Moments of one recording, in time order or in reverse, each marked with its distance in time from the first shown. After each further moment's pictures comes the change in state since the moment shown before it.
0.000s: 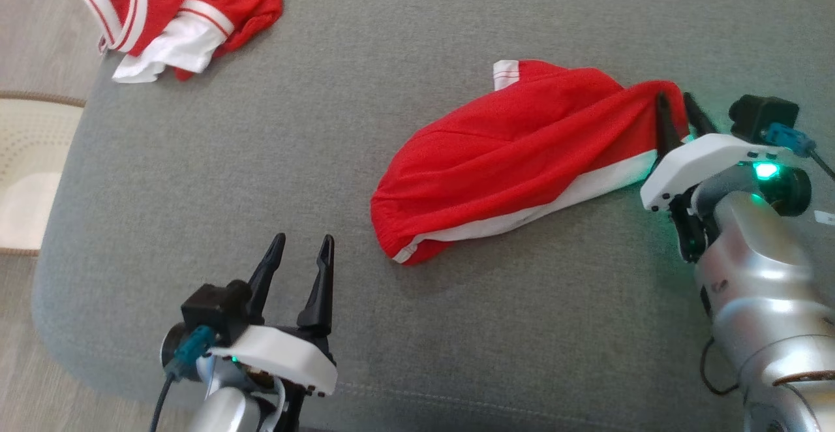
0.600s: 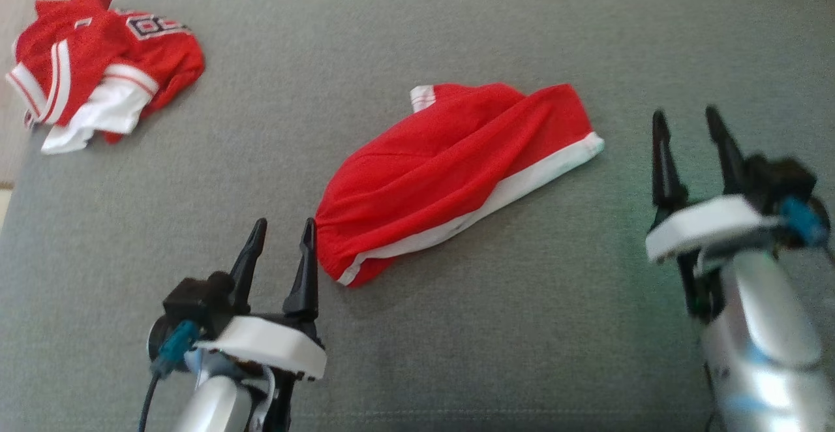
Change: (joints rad) left arm -0.029 -0.018 0.043 0.032 0.011 -0.009 -0.053; right arm 0.336 0.004 -0.010 -0.550 -0.084 0.000 -0.045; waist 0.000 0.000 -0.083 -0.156
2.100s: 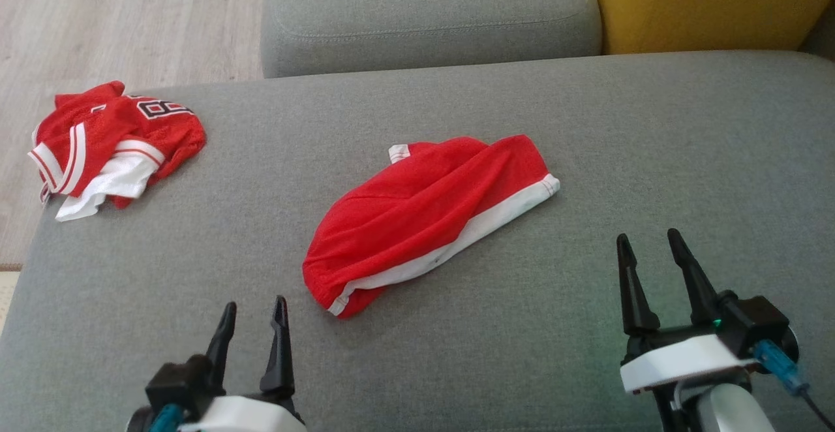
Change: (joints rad) left arm 0.242 -0.062 0.146 -0.057 0.110 -0.010 -0.001; right arm 0.457 0.070 0.053 -0.379 0.021 0.000 0.000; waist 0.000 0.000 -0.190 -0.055
